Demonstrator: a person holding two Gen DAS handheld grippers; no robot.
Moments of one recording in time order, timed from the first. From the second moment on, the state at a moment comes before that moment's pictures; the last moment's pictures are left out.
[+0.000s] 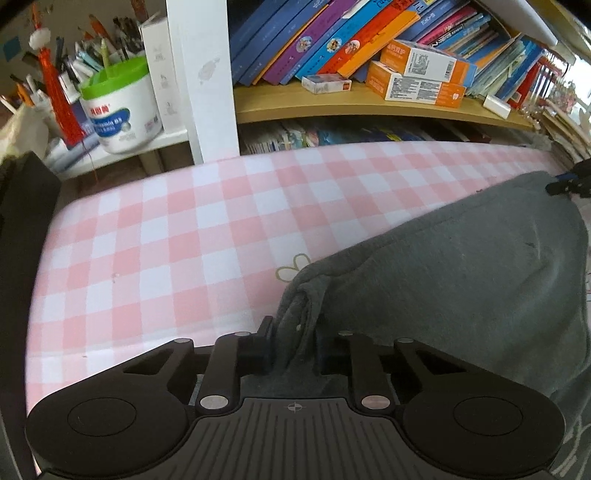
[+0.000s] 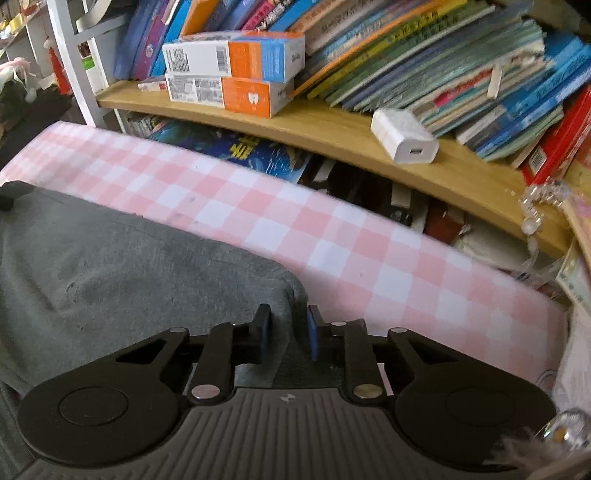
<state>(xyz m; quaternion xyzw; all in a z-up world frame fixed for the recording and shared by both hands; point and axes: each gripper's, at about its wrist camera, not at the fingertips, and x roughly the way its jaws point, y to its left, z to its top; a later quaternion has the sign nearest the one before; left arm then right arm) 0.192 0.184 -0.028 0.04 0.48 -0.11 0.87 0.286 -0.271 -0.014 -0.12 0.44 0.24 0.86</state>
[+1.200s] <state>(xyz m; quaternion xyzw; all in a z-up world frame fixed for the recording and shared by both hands) -0.037 0.164 0.040 0.03 0.30 -0.13 0.95 -0.058 -0.295 0.043 -0.07 0.31 0.08 0.95</state>
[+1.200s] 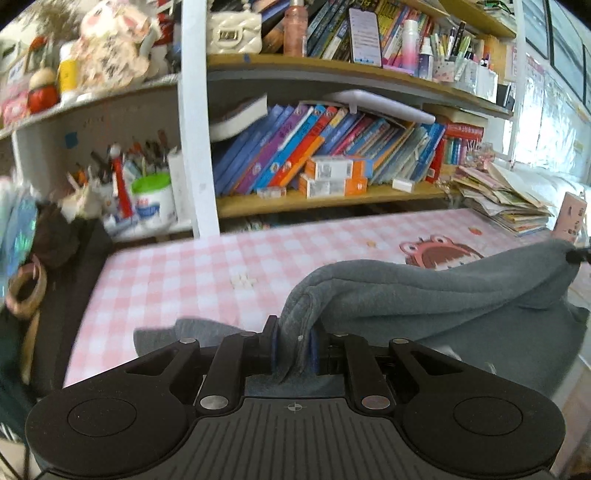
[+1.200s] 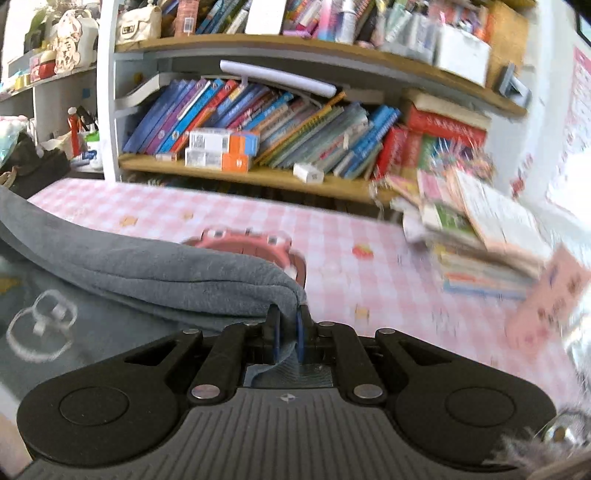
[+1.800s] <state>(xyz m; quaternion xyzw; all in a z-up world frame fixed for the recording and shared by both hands) -0.095 0.196 -0.004 -0.09 0.39 -0.12 0.91 -0.117 -0.288 0.011 0.06 0.45 0.03 0.89</state>
